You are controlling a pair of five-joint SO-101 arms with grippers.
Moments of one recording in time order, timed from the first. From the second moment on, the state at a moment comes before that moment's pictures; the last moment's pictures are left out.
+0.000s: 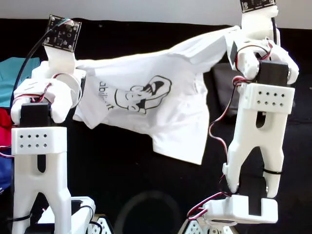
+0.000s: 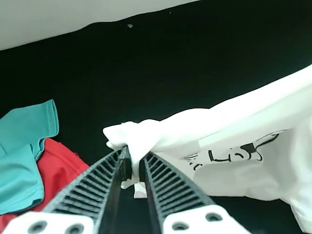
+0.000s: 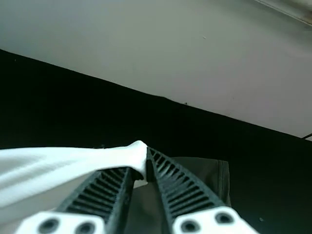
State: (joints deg) left arm -9.9 -34.9 17.2 59.7 -16.1; right arm 0.5 -4.5 -24.9 63.3 21.8
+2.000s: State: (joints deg) left arm -10.0 -47.7 57.5 67.8 -16.1; right arm -5.5 -24.1 32.9 98.7 23.5
